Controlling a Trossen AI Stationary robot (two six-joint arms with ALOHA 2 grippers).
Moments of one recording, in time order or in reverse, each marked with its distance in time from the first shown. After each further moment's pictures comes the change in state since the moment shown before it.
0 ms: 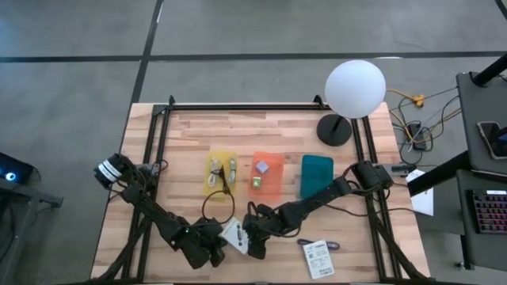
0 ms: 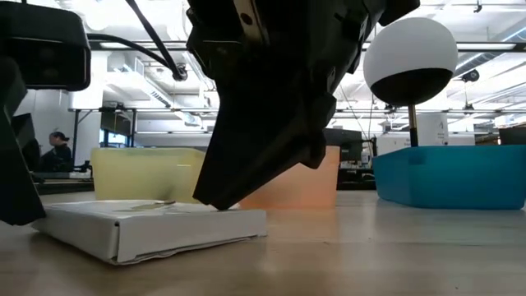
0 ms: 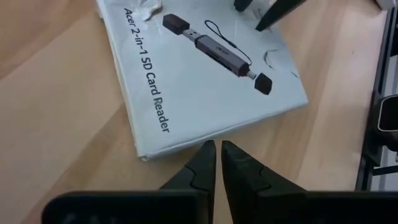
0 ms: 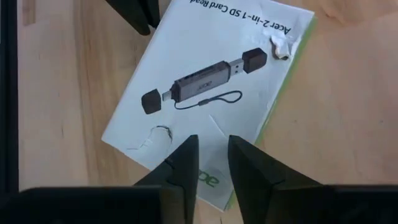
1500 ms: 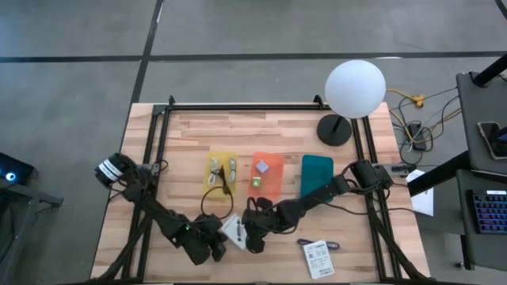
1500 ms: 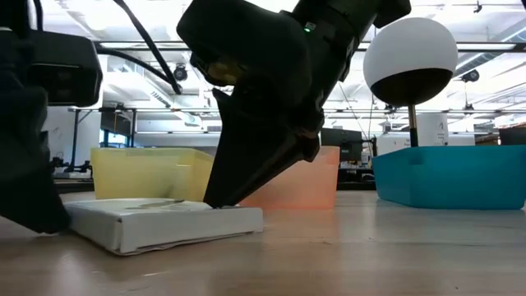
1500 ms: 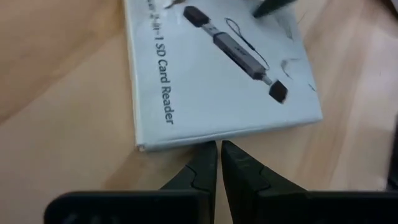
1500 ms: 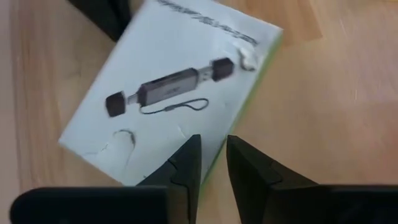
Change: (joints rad) left arm 0.031 0.000 -0.036 0.006 -0.017 -0.052; right arm -0.019 0.007 0.017 -0.065 0.099 -0.064
